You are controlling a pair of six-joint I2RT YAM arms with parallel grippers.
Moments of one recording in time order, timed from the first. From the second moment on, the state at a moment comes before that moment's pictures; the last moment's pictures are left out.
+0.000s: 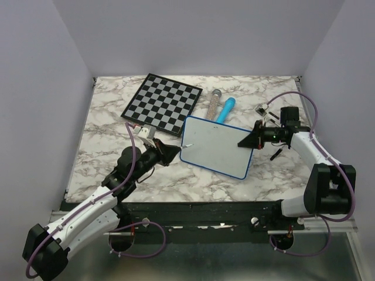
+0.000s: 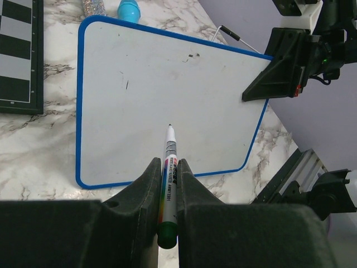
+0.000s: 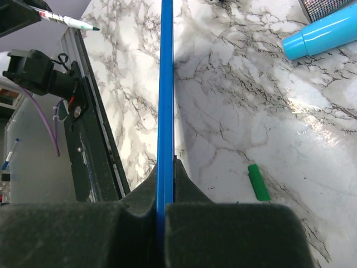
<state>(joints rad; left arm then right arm) -0.66 0.71 0.40 0.22 0.10 -0.58 -0.05 1.41 0.89 -0.50 -1.18 -0.33</state>
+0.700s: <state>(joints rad) -0.66 0.73 0.35 0.35 0.05 -0.62 -0.05 1.41 0.89 -0.50 -1.19 -0.34</state>
